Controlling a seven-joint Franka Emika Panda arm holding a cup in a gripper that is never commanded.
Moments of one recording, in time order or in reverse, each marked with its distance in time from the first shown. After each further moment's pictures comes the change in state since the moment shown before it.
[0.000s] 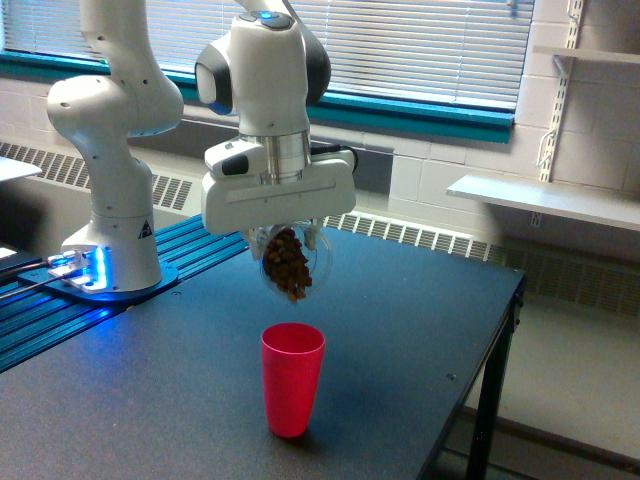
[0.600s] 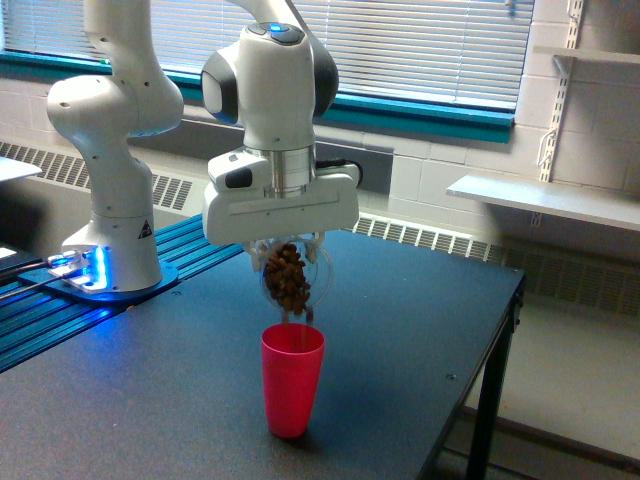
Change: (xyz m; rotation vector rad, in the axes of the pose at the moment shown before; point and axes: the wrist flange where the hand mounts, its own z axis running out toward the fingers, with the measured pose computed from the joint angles) arm 0.011 -0.011 0.011 -0.048 -0.007 0.010
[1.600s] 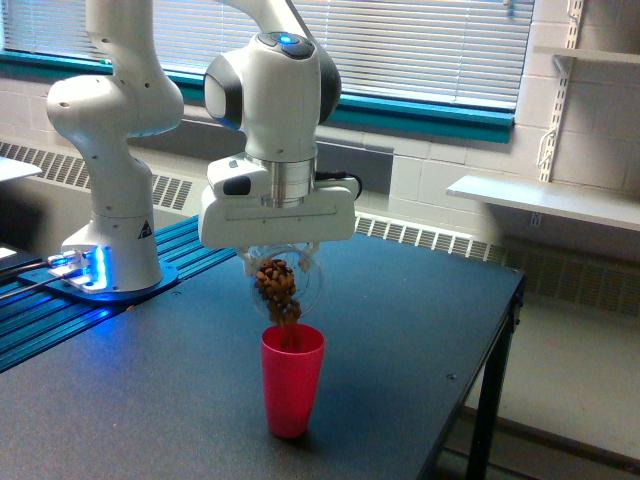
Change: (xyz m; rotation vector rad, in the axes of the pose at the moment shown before) arm 0.005 0.000 0.008 -0.084 0.002 0.032
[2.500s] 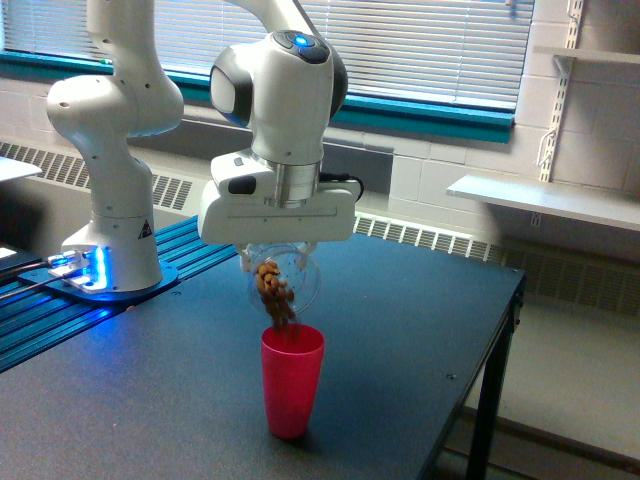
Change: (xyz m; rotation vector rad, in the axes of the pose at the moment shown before) arm 0.000 -0.004 -0.001 -0.099 -0.012 -0.031
